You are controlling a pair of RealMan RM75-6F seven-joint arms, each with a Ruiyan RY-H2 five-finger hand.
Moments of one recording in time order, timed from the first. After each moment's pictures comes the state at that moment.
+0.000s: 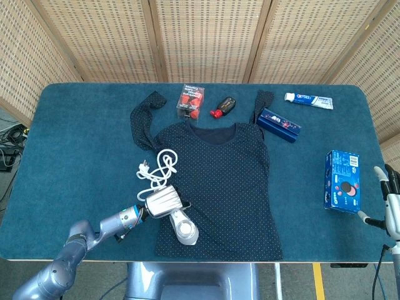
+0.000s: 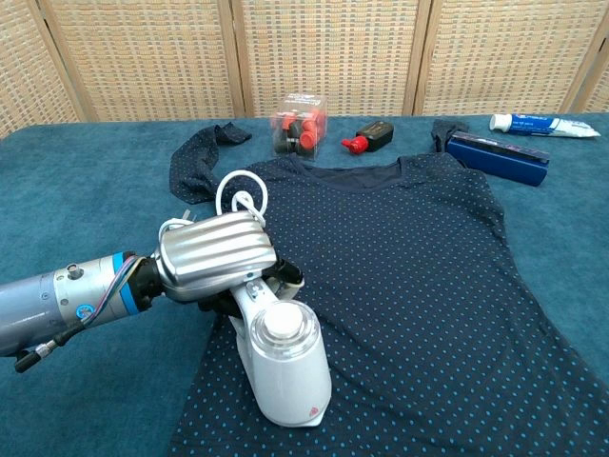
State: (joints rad) left arm -0.82 -2.14 0.26 -0.21 1.86 1.43 -0.46; right arm 0.10 -1.10 0.15 -1.53 -1.33 1.41 0.04
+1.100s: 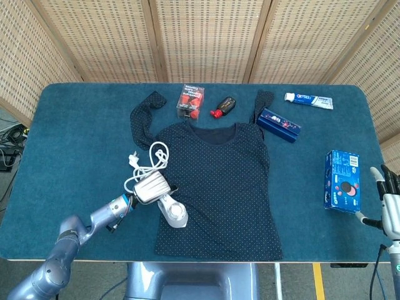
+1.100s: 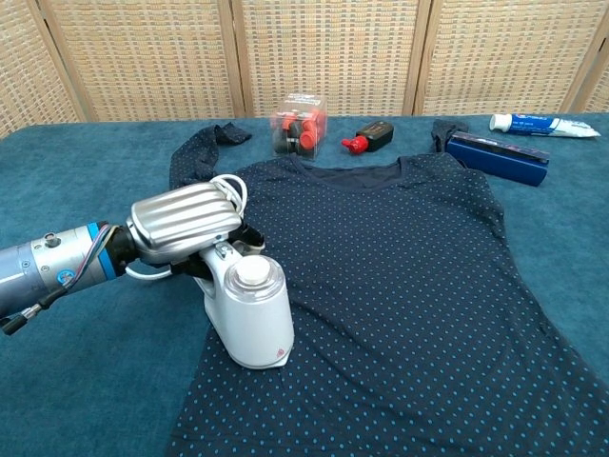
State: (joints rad) left arm -0.81 -2.10 0.23 -0.15 1.81 1.35 -0.47; right arm 0.10 -1.11 0.15 -1.53 -1.33 1.40 0.02
